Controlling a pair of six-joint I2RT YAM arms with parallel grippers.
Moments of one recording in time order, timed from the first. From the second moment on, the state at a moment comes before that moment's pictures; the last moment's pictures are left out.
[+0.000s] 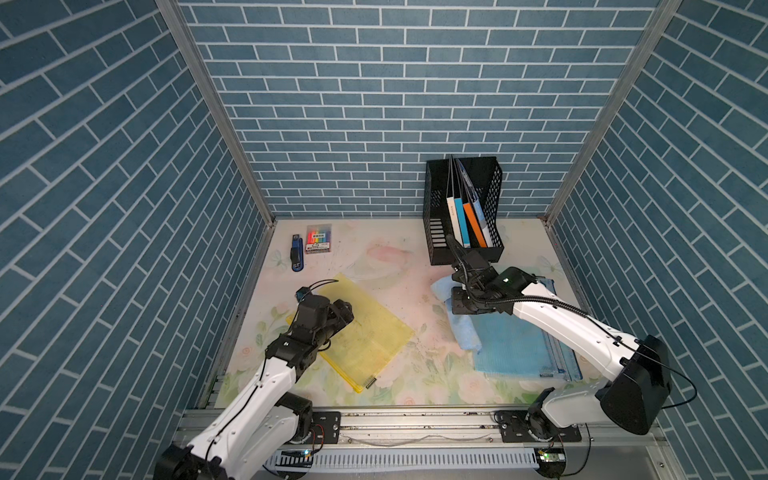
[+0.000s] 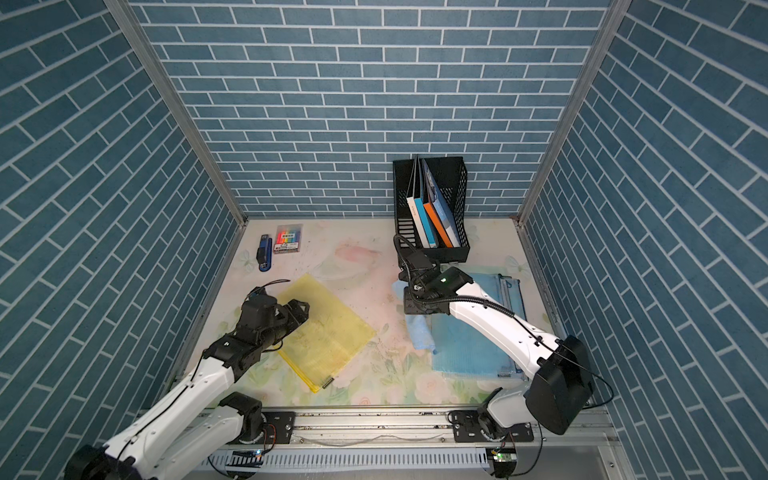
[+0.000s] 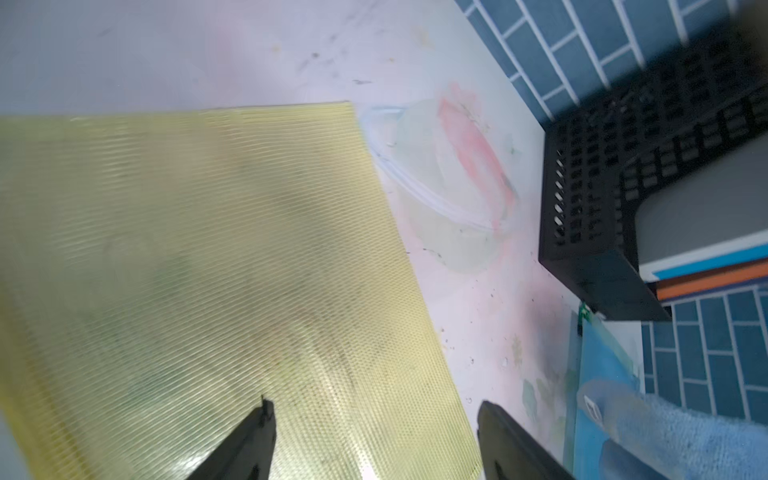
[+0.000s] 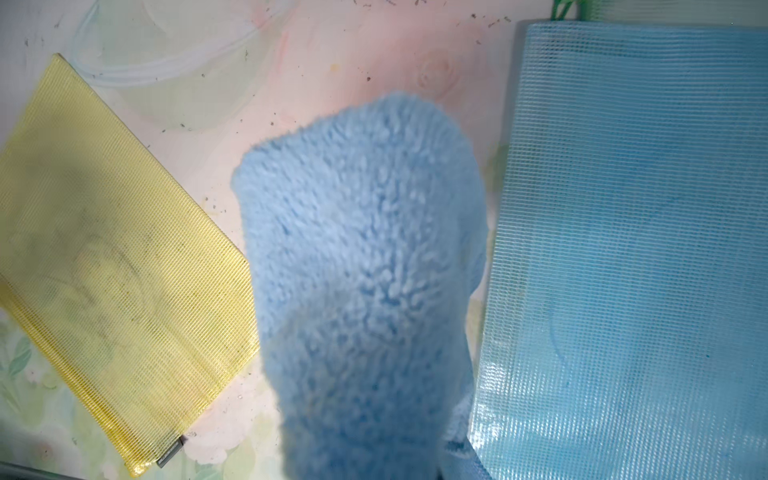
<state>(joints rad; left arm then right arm) -0.29 0.80 0.40 -0.33 -0.03 -0.95 0.76 1.43 1.22 -0.93 0.09 0.60</state>
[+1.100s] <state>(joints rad) -0.13 0.74 0.20 -0.32 -0.01 -1.12 0.79 1.48 1.22 -0.87 0.00 0.56</state>
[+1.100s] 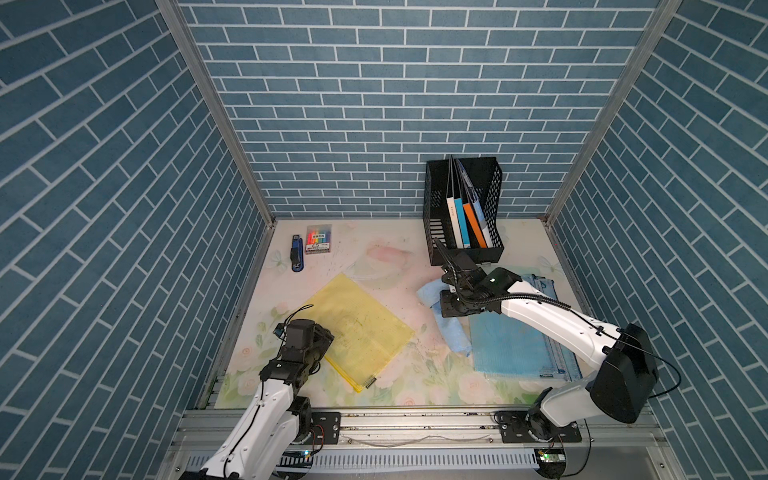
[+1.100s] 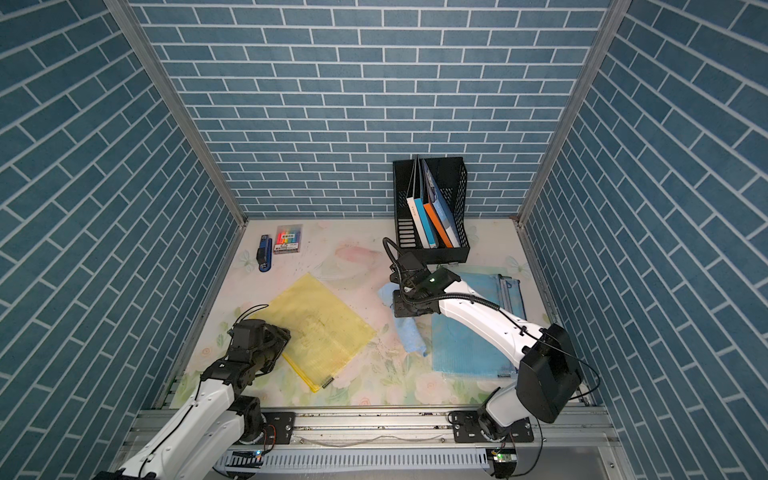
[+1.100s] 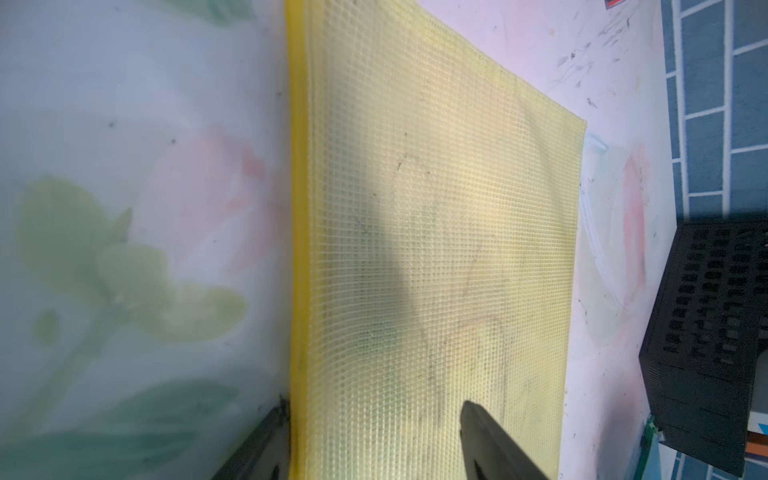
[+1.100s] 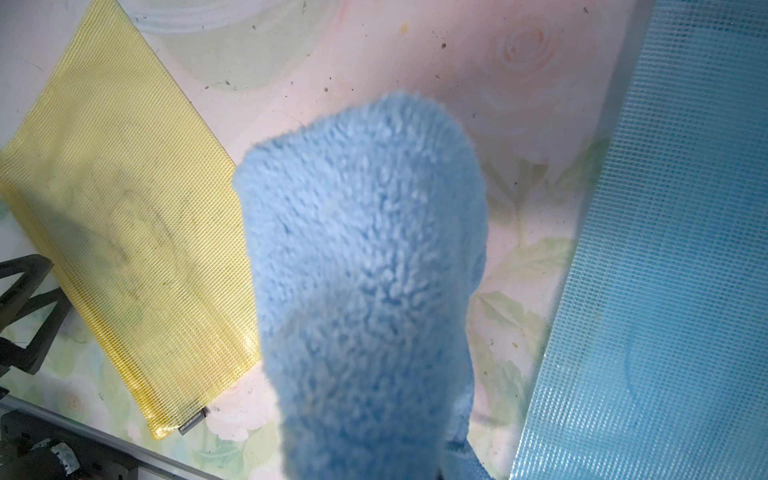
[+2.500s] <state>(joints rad) -0.27 1.46 0.55 -0.08 0.34 -0.53 0.89 1.67 1.35 -0.88 -0.01 0.61</state>
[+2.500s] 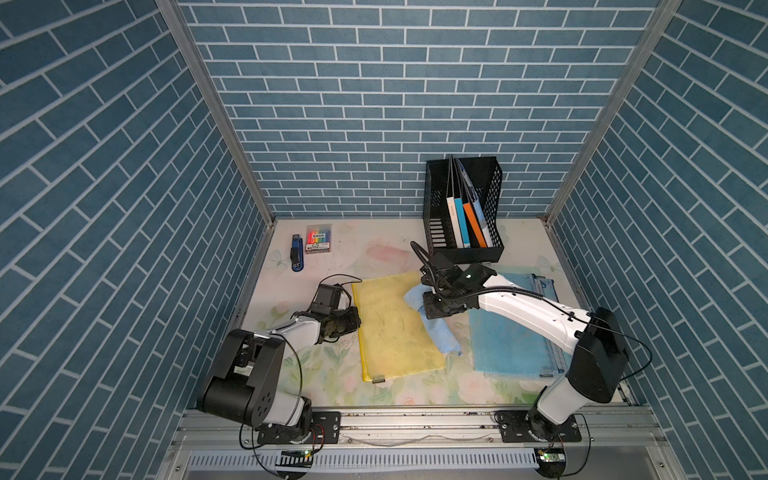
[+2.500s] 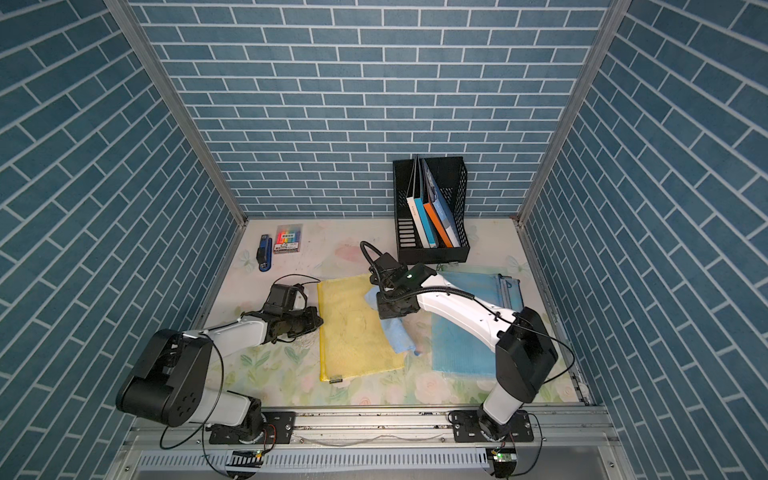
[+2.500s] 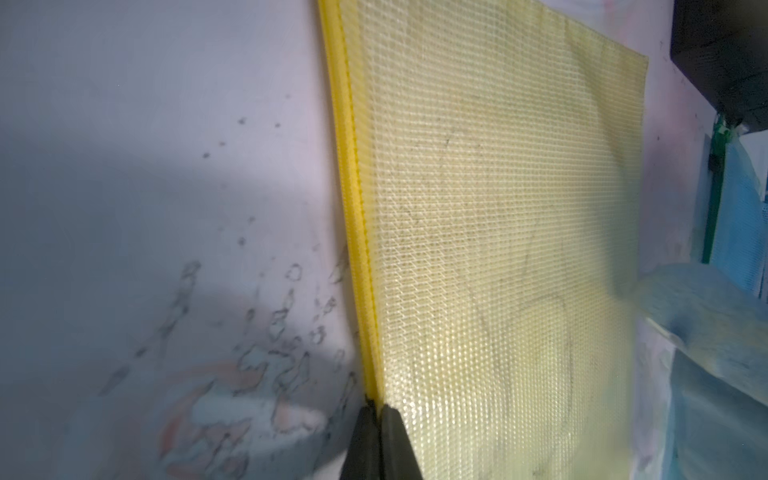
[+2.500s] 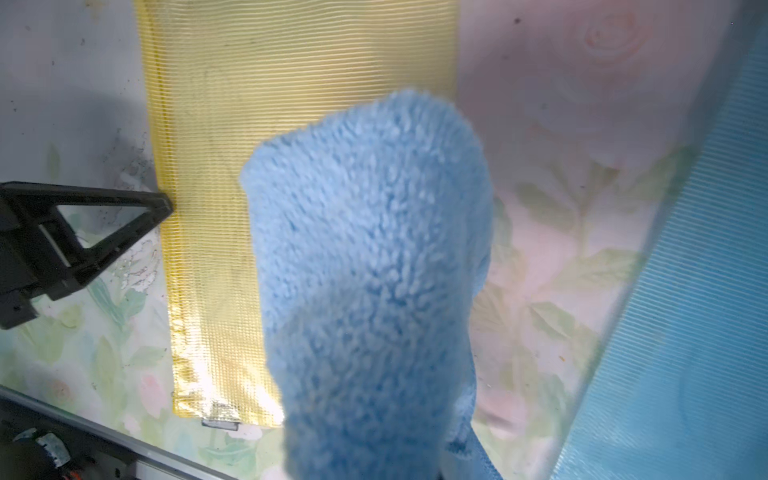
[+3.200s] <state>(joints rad) -0.36 1.51 0.54 0.03 0.42 -0.54 0.80 1.95 1.38 -0.73 -0.03 0.69</state>
